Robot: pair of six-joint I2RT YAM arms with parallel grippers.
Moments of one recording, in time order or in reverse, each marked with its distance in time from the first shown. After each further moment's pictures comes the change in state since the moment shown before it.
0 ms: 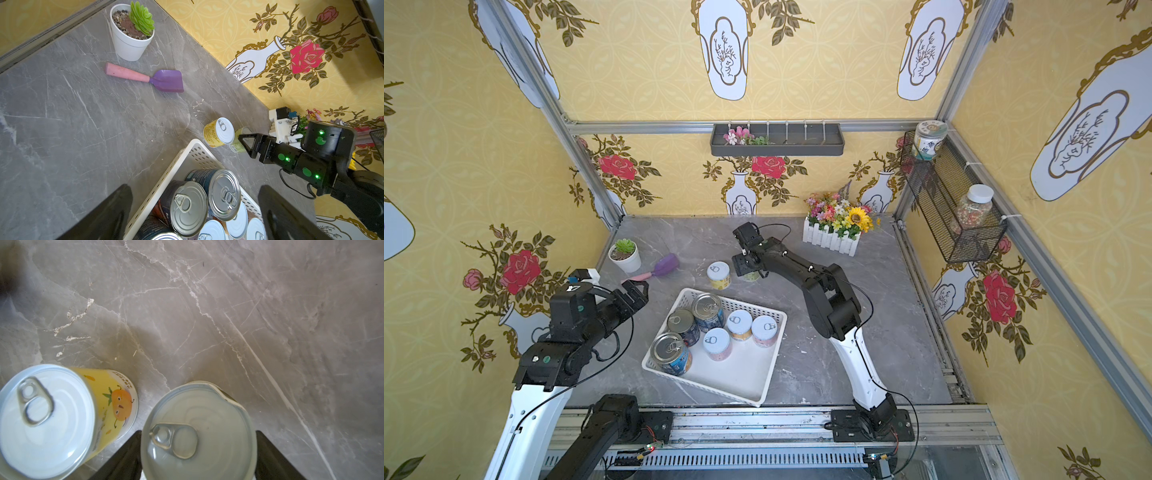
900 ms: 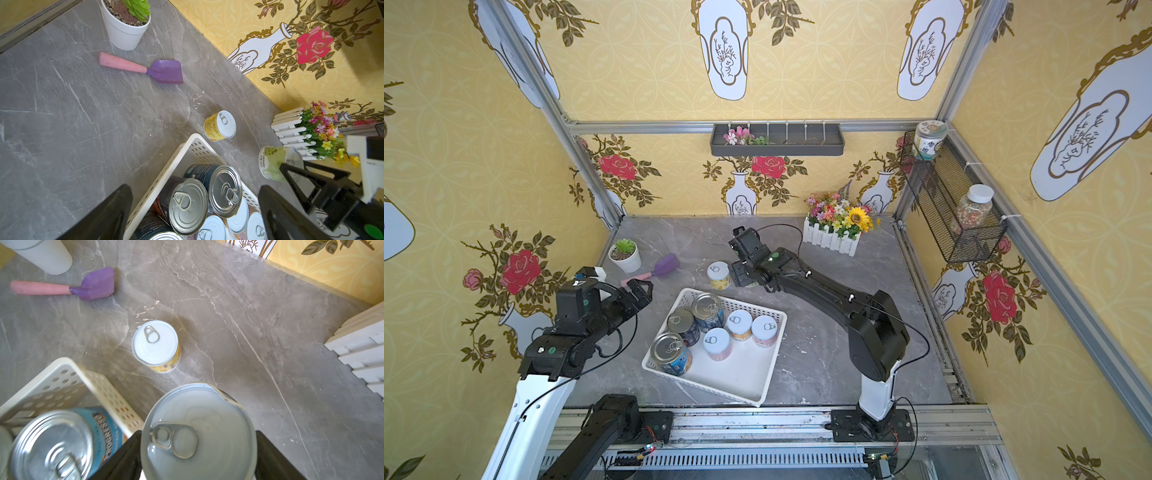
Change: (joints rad) left arm 0.000 0.039 -0.001 0.003 0.039 0.005; right arm 0.177 -0.528 -0.379 -0.023 0.141 0.024
